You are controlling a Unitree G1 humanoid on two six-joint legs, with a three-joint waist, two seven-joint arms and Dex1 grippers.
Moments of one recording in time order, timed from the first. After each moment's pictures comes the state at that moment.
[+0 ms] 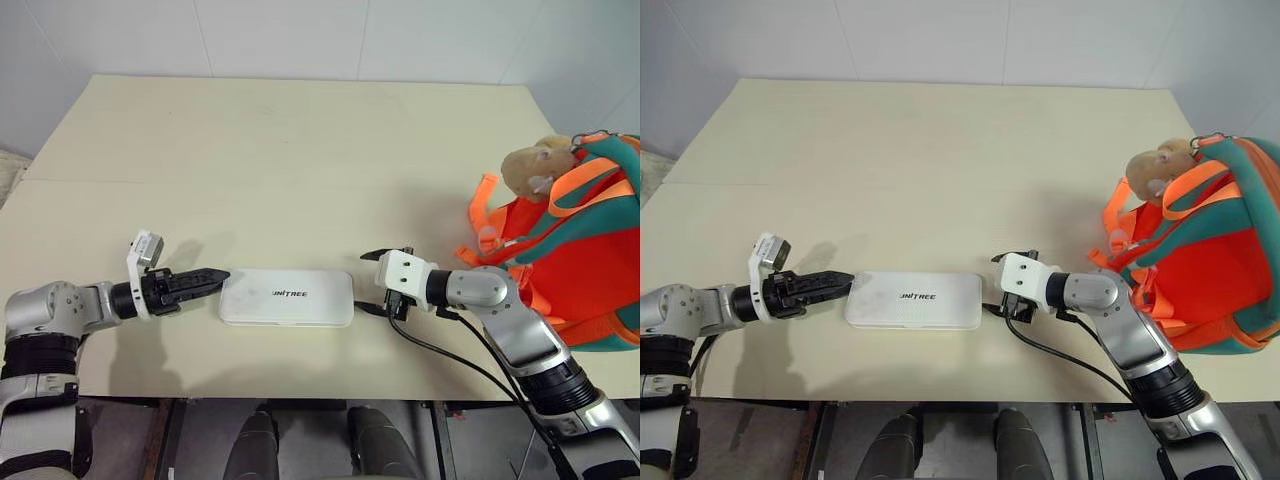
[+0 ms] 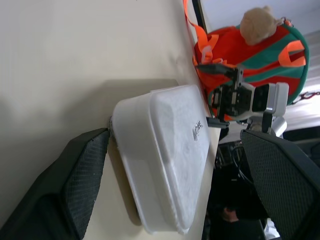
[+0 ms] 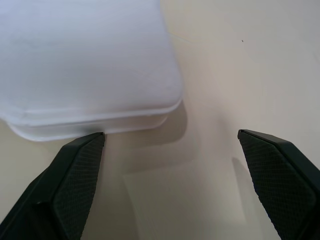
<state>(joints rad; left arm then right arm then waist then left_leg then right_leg) -0.54 0.80 0.15 0.46 -0.72 1.22 -1.17 -0.45 -0.62 0.29 -0.16 -0.02 0.26 0.89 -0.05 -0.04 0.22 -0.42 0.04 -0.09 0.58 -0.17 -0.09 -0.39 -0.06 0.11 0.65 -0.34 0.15</state>
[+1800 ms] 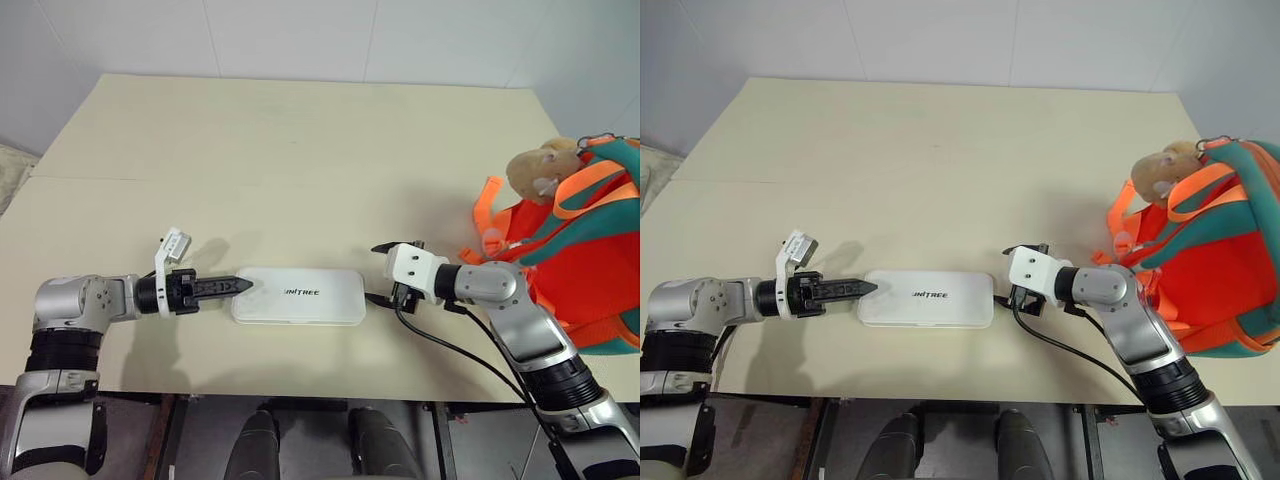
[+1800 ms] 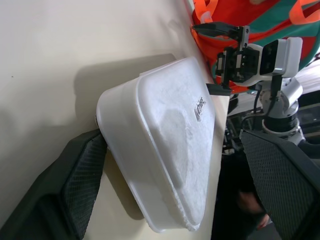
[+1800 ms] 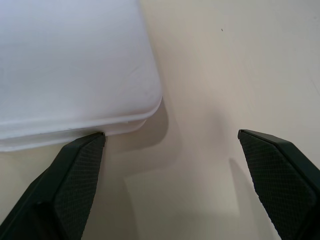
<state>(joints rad) -0.53 0.74 0.11 0.32 -0.64 1.21 -1.18 -0.44 -0.61 0.24 -0.14 -0.06 0.25 0.90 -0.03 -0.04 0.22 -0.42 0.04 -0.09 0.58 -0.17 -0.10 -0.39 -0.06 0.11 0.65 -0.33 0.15</state>
